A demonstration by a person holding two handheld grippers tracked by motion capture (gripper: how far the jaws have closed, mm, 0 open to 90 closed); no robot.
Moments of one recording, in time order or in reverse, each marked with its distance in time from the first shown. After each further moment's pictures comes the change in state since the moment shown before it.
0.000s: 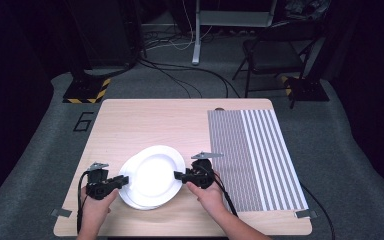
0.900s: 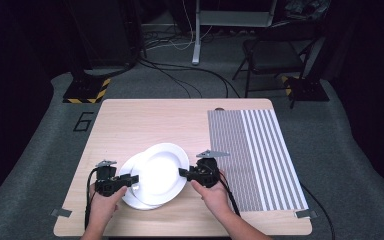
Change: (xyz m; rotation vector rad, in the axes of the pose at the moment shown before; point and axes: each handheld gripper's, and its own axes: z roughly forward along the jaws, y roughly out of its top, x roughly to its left) left arm -0.010 0.006 0.019 0.025 -0.070 -0.035; right arm 0.001 0.005 -0.019 -0.040 -0.031 -0.012
